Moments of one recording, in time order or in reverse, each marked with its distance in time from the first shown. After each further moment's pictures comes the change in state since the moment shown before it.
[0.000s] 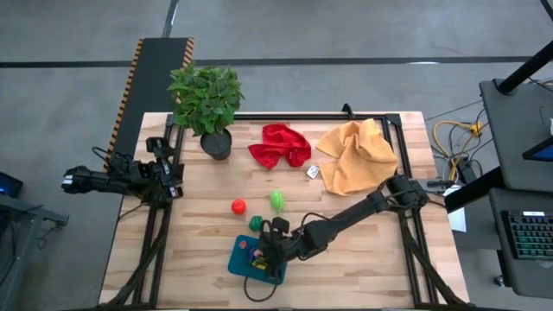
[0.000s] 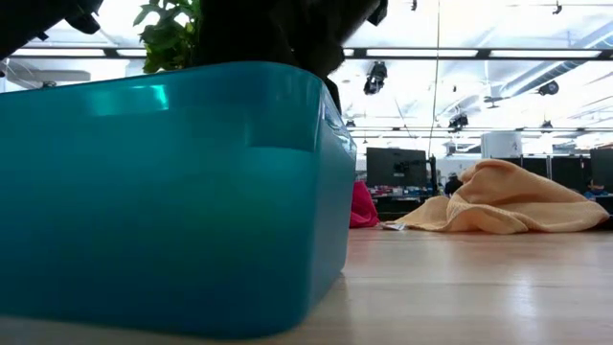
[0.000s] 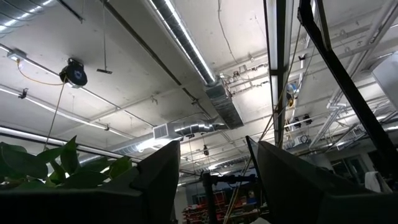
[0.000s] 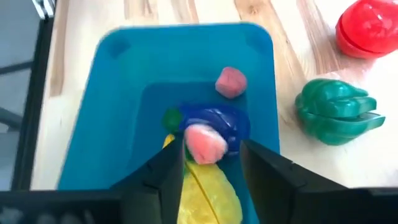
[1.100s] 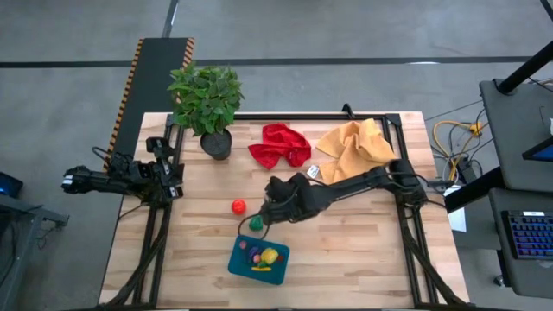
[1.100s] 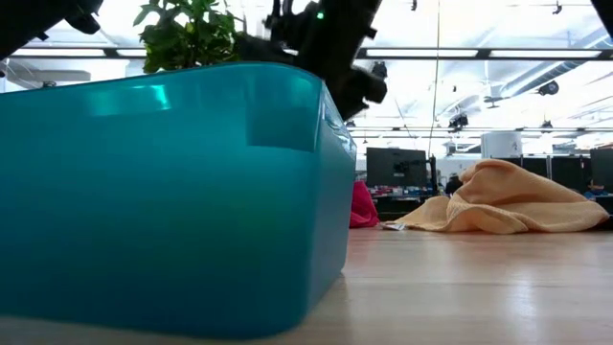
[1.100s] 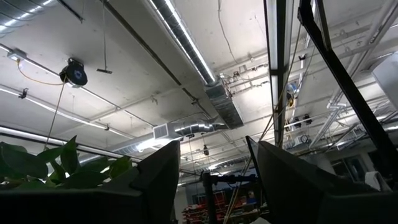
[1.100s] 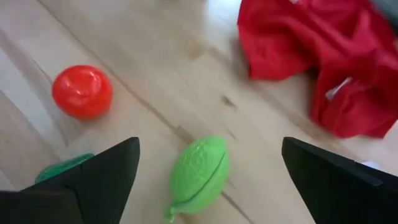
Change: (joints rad) left arm 0.000 0.000 0.000 0.000 0.000 0.000; right arm -0.200 -0.073 0.104 -0.518 0.361 0.334
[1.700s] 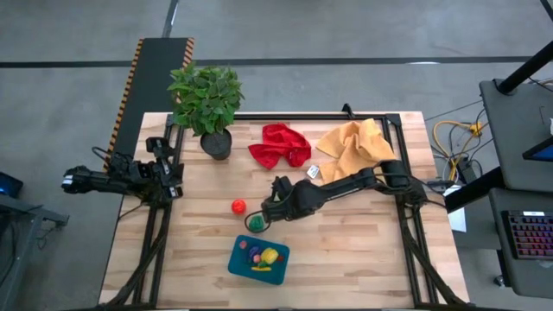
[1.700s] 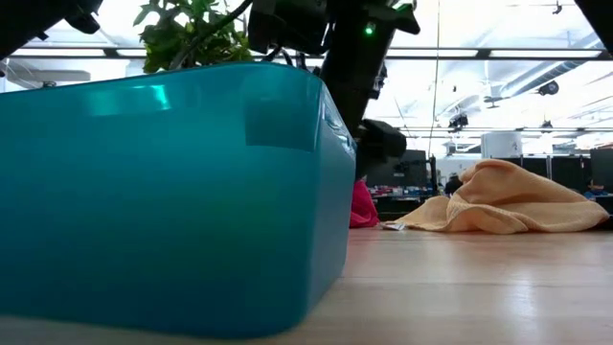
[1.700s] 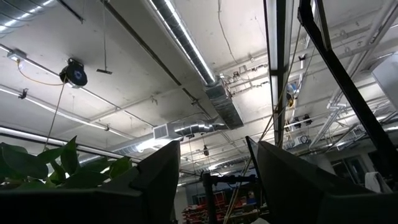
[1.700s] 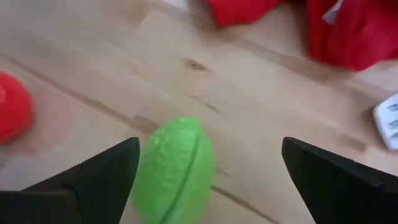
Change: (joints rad) left arm 0.000 0.000 0.000 0.002 0.000 0.000; right arm -0.036 0.072 -0.112 0.051 -0.026 0.306
